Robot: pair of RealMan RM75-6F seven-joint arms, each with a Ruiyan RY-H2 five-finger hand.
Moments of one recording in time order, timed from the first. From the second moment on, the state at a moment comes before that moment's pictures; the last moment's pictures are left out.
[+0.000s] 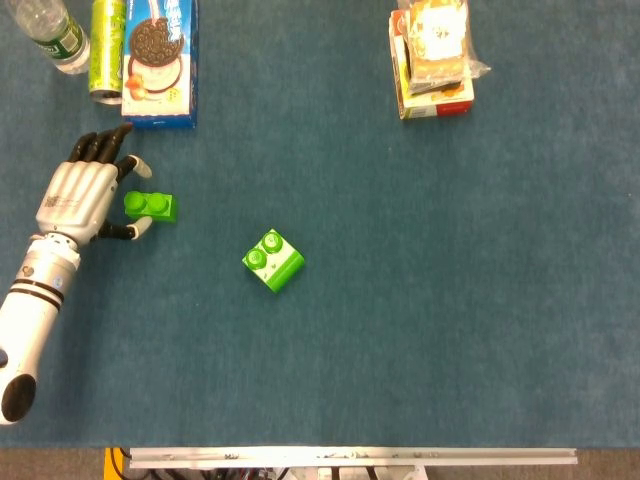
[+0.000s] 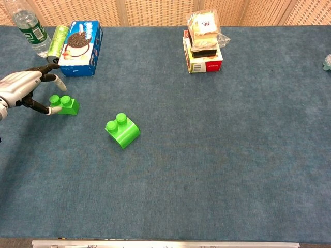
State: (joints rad) left arm -0.48 -1.44 -0.10 -1.29 1.26 0.94 0.02; right arm 0.06 -1.07 0.05 -1.60 -1.54 1.50 0.09
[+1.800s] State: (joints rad) left arm -0.47 -1.29 -0.07 -1.55 1.24 1.00 0.09; right arm 0.05 -1.07 0.05 -1.60 -1.54 1.51 0.11
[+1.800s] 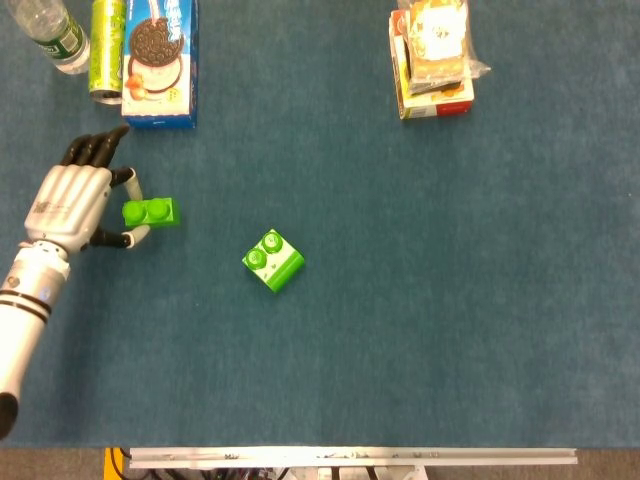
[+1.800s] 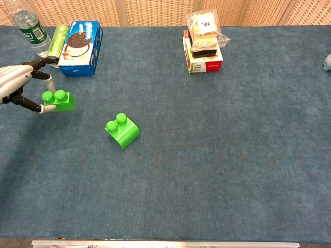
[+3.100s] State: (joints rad) left arm -0.42 -1.20 0.00 -1.91 1.36 1.09 0.28; right arm 0.02 -1.04 0.08 -1.59 -1.50 1.55 0.20
